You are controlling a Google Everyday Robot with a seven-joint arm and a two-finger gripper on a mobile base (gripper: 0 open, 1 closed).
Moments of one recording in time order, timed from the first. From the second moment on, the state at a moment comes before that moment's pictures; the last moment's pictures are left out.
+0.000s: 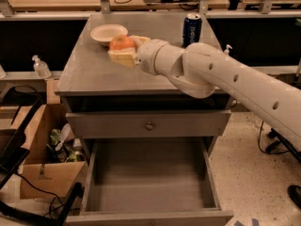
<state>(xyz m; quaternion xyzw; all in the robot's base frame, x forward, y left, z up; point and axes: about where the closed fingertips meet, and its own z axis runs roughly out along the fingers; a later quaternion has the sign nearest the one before) 0.703 0.055 0.918 -0.34 0.66 0.22 0.63</state>
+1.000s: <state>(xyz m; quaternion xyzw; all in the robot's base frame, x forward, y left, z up) 0.756 0.013 0.869 -0.29 0.71 0.23 0.60</state>
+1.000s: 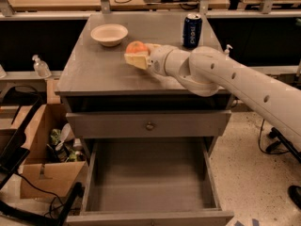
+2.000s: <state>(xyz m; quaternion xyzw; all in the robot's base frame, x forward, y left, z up) 0.760 0.026 0.838 -0.28 0.73 0.25 0.57</state>
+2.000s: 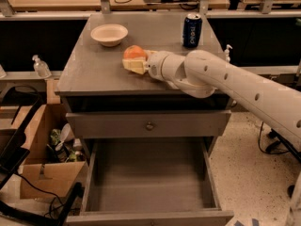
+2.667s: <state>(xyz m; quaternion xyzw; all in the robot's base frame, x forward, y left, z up) 0.759 0.031 0.837 -0.28 0.73 0.25 0.57</state>
